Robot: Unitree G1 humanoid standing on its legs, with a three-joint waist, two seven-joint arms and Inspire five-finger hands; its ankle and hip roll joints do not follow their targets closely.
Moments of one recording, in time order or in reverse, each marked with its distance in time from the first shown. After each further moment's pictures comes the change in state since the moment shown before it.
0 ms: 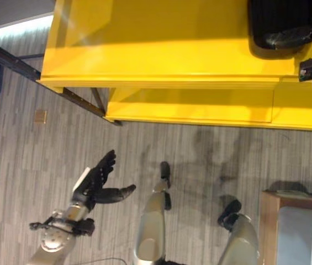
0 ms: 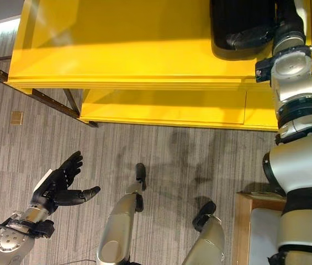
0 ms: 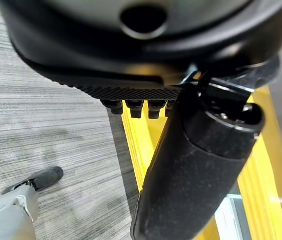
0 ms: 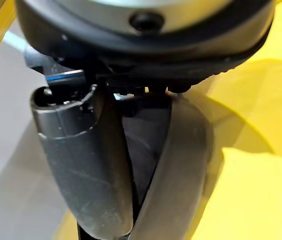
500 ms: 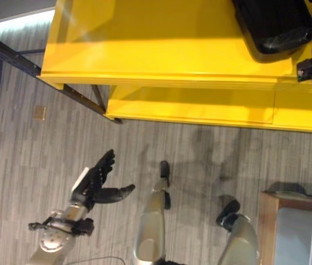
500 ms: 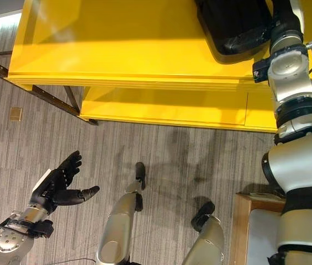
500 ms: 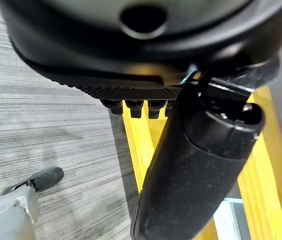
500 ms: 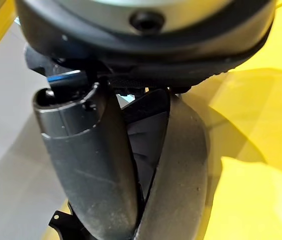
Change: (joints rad) left arm 0.003 0.000 0.019 0.000 0.000 -0.010 0.003; right arm -0.001 0.005 -0.014 -0.003 -0.035 0.003 -0.033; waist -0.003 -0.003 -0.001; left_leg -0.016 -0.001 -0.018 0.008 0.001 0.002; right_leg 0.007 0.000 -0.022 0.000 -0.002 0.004
